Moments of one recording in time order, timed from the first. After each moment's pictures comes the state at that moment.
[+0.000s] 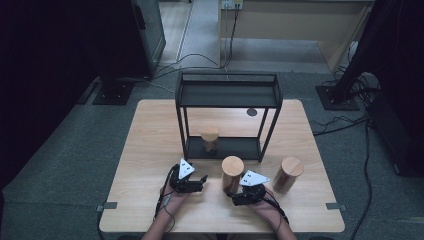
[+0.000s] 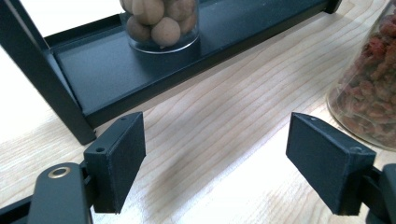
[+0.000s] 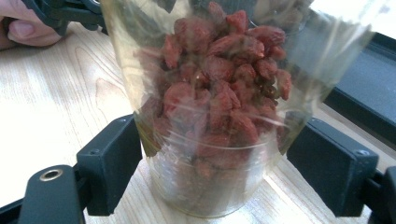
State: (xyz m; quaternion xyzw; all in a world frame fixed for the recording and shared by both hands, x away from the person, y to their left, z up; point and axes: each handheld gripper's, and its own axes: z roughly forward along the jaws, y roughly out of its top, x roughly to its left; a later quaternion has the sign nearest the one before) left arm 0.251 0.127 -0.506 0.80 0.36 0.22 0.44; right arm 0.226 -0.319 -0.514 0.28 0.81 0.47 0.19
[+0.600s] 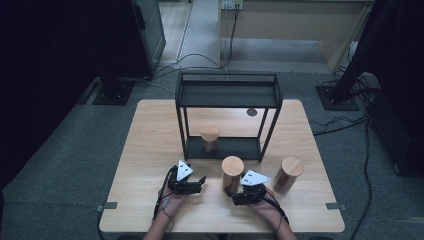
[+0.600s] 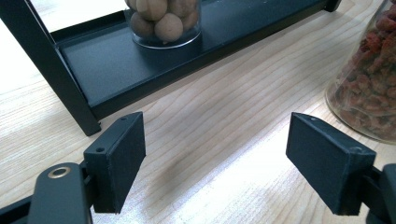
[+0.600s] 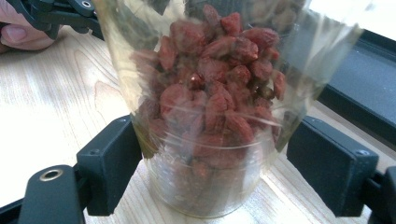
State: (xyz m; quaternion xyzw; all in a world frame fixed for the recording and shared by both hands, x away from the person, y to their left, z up) left arm 0.247 0.128 -0.506 0.80 0.36 0.22 0.44; right arm 0.225 -0.320 -0.515 0.28 0.81 0.47 0.19
